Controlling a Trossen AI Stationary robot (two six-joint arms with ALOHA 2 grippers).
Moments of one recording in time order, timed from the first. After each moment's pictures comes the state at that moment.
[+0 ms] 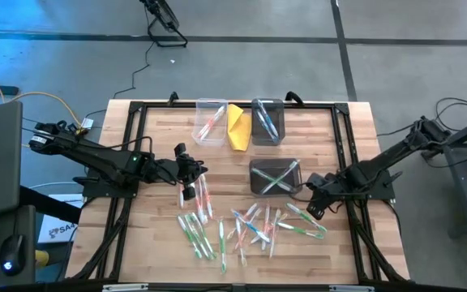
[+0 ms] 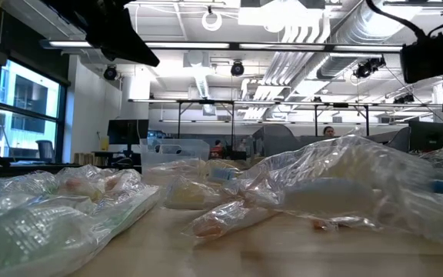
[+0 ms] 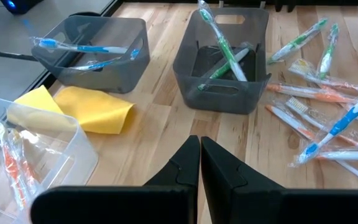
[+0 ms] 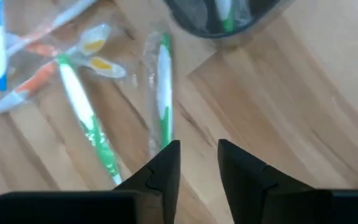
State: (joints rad) left arm -0.24 1.07 0.72 -0.18 -0.49 -0.19; right arm 0.49 1.01 0.57 -0.75 0.08 1.18
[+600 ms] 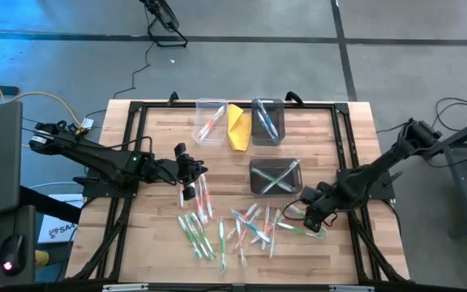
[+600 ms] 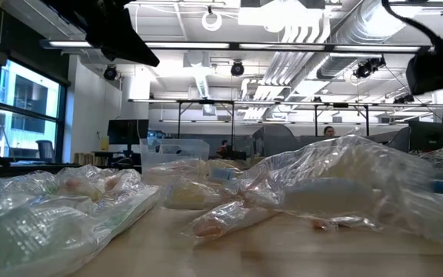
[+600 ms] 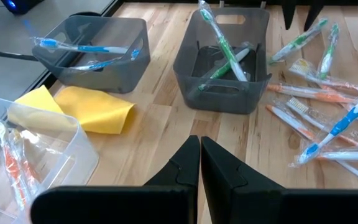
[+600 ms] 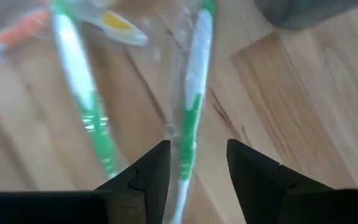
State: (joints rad) left arm -0.24 1.07 0.72 -0.18 -0.49 -0.19; right arm 0.59 1.23 0.57 -0.59 0.08 1.13
